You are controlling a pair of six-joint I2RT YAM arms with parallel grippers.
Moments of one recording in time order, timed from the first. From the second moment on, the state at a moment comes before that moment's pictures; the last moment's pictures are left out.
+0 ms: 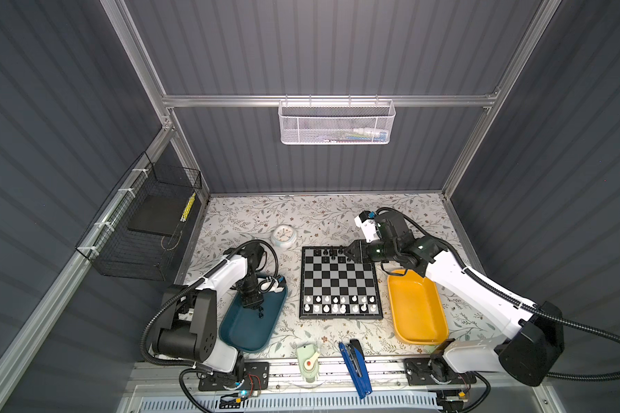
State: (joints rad) left arm -0.21 1.52 0.89 -1.03 -0.01 1.06; right arm 0.61 1.35 1.16 -0.56 -0.28 0.46
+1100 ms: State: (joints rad) left arm -0.21 1.52 0.87 -1.02 -0.02 1.06; right arm 0.61 1.37 1.16 -0.55 -0.28 0.46
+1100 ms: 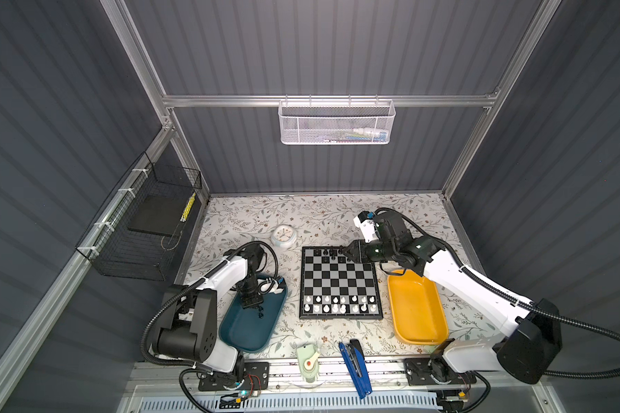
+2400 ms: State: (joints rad) left arm -0.21 1.50 1.02 -1.18 -0.09 1.03; right arm 0.61 1.40 1.16 -0.54 -0.30 0.46
